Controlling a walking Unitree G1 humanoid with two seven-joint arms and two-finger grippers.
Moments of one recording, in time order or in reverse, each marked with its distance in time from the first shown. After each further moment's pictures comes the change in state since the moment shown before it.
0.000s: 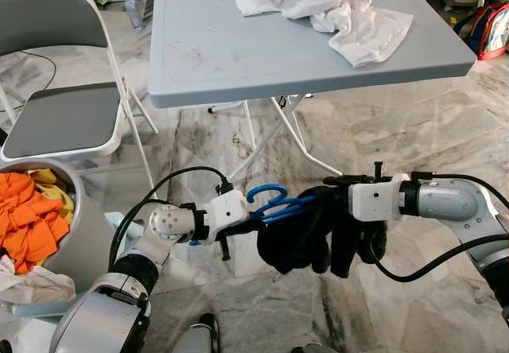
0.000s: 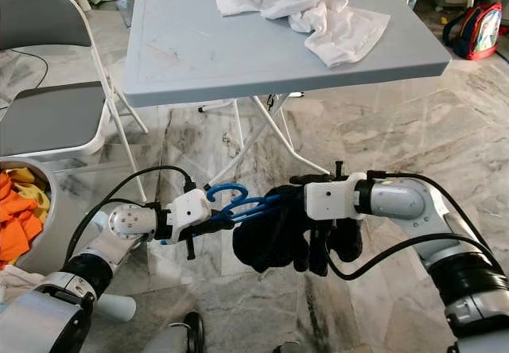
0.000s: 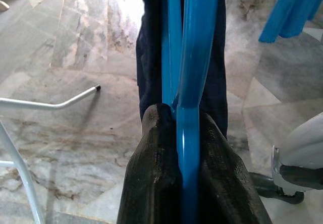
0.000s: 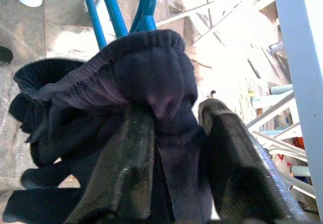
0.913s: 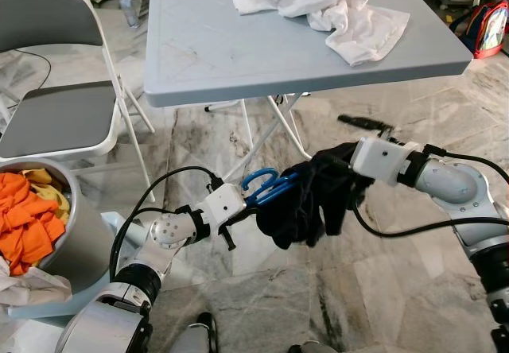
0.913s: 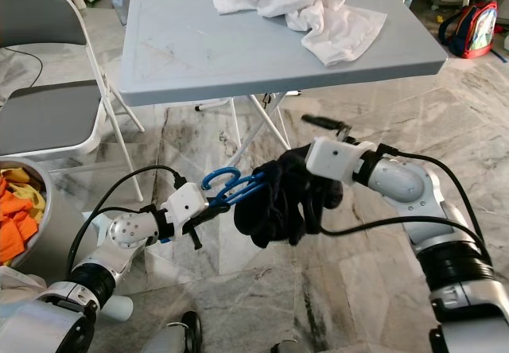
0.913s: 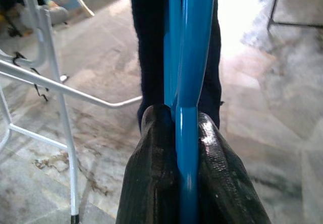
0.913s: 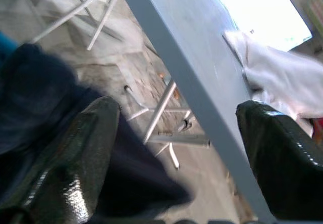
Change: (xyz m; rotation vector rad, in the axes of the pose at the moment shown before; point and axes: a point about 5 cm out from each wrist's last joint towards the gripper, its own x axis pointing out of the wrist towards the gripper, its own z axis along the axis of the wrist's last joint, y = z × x) left arm 0.002 0.003 -0.003 -0.061 -0.079 0.329; right arm 0.002 -0.036 0.000 0.171 0.002 -0.519
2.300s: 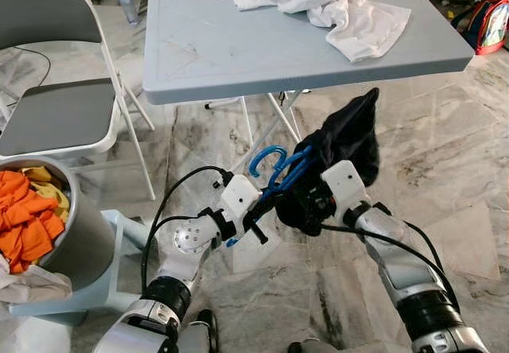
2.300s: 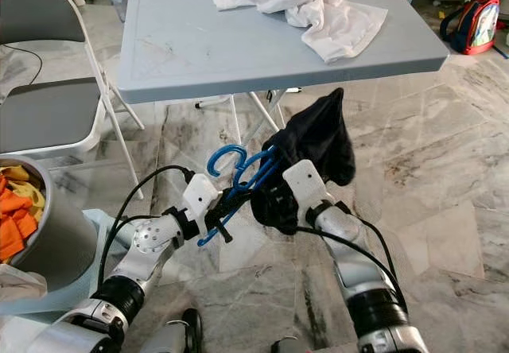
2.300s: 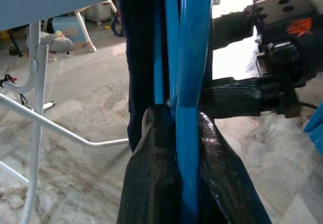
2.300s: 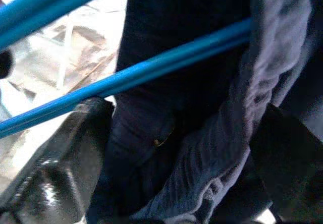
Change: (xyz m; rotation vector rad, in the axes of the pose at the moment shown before) left arm 0.028 -0.028 0.030 -0.190 -0.221 0.026; right arm 0.024 0.093 -0.017 0.629 0.240 -0.148
